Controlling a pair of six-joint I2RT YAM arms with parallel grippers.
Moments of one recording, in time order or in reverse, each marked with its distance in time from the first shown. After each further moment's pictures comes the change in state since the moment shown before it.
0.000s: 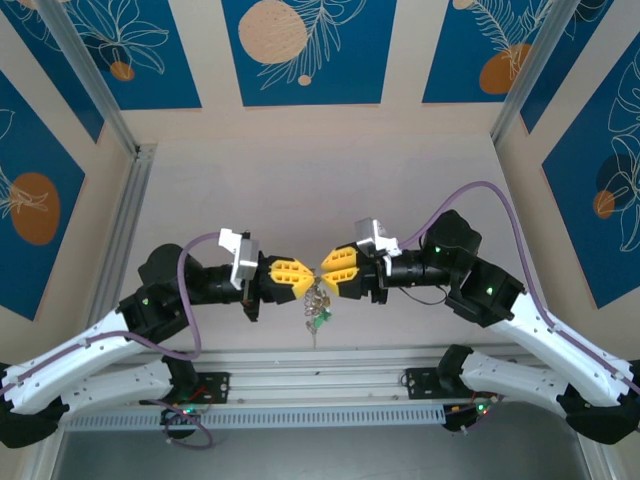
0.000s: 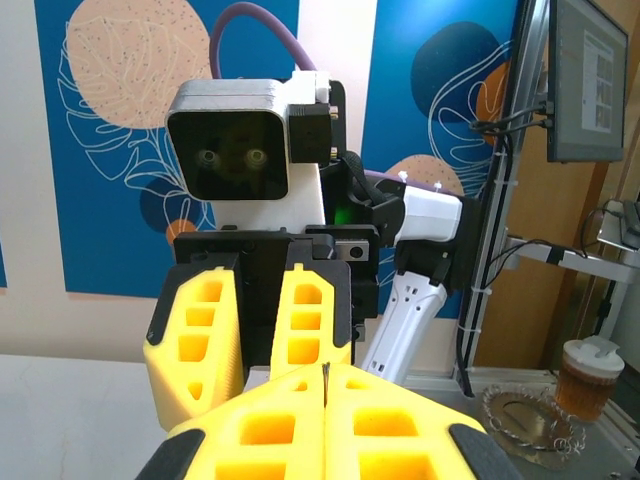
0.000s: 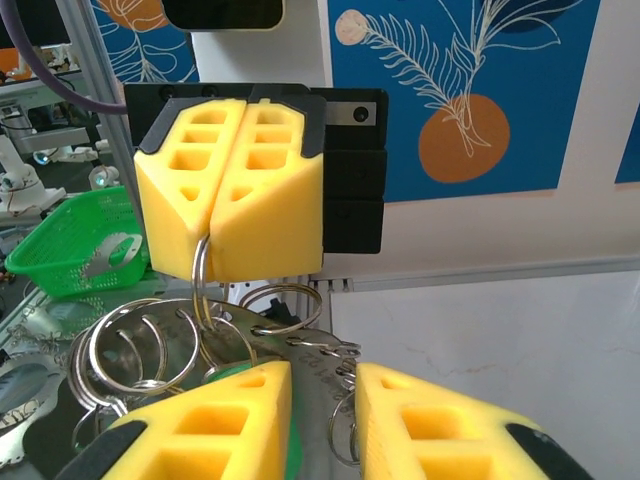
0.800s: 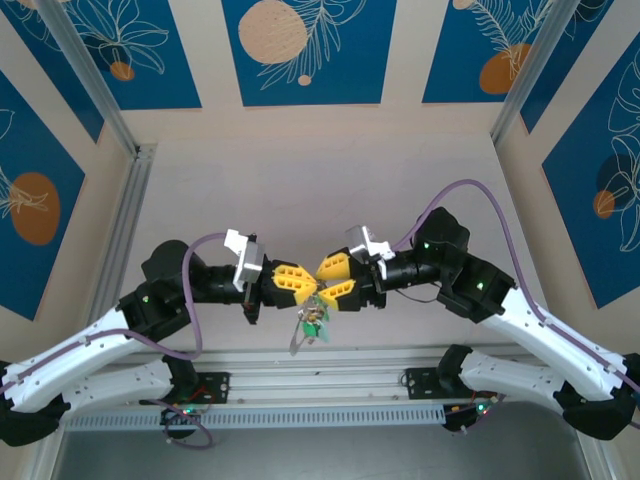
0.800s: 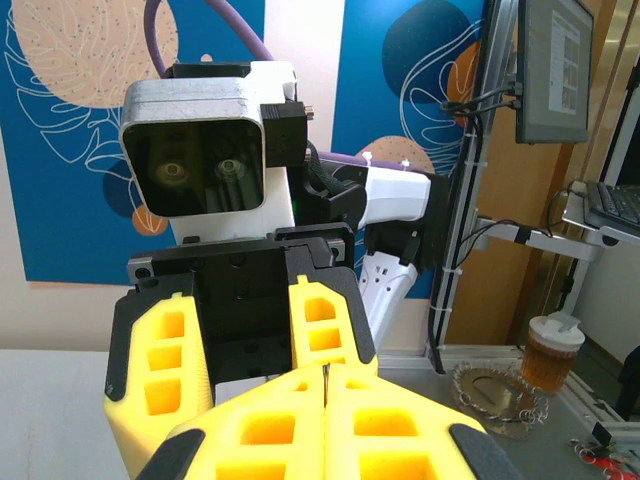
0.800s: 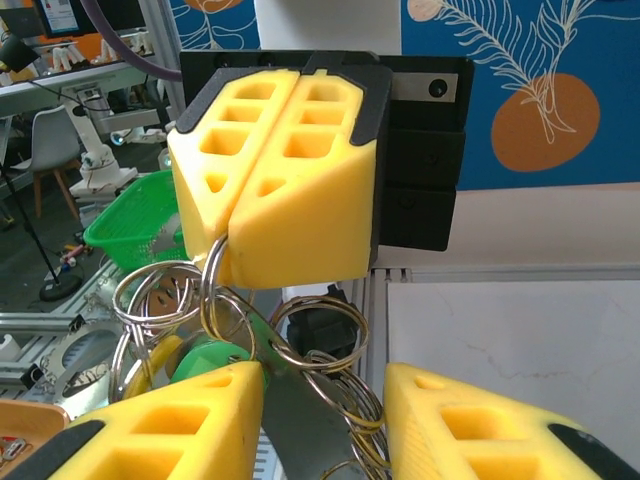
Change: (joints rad) left arm 0.000 0.019 0.030 -0.050 0.066 0.006; right arm 0.002 0.044 0.000 0.002 -0.153 -0.008
